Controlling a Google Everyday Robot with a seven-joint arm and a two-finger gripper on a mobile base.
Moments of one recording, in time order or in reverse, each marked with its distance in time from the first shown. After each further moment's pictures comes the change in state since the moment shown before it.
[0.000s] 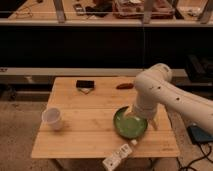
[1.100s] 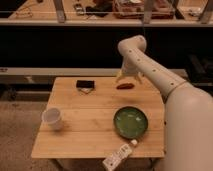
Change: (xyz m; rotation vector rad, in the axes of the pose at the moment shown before) arm 0.276 -0.057 0.012 -0.050 0.163 -0.156
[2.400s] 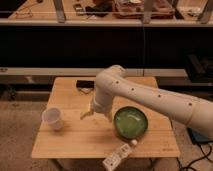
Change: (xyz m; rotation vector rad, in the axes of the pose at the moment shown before) arm -0.249 -0.177 -0.019 0.319 -0.212 -0.283
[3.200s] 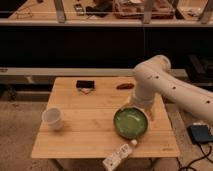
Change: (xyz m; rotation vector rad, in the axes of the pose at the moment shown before) arm -0.058 0.152 -0.087 -0.166 0.102 0.458
